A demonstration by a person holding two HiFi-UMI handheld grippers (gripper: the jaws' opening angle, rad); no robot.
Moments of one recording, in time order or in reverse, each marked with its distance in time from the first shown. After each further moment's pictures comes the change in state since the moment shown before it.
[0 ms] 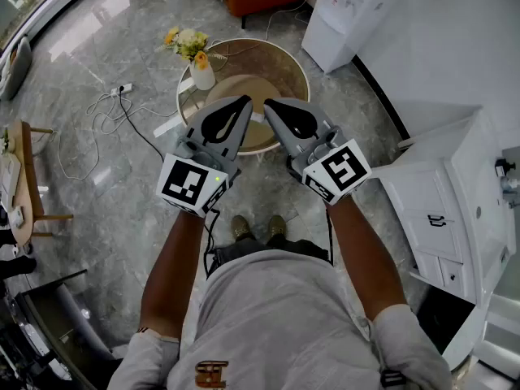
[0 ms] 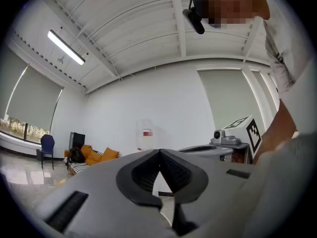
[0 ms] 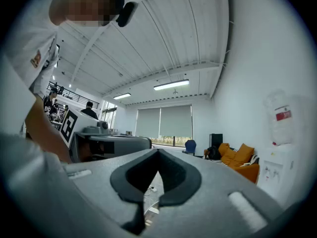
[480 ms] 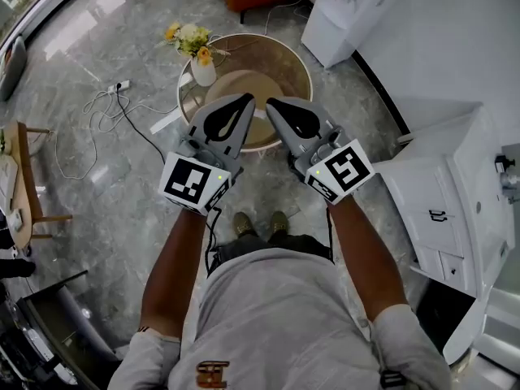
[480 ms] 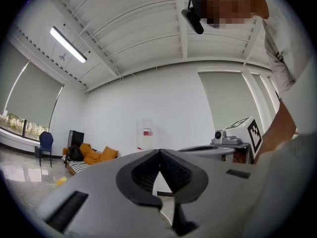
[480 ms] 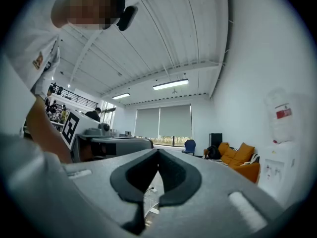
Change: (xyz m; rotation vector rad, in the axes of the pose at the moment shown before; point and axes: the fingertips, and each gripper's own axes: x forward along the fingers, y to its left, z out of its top) left arm -0.011 0.020 -0.006 -0.012 -0.001 -0.016; right arm 0.019 0.010 -0.008 0.004 -0.003 -0.009
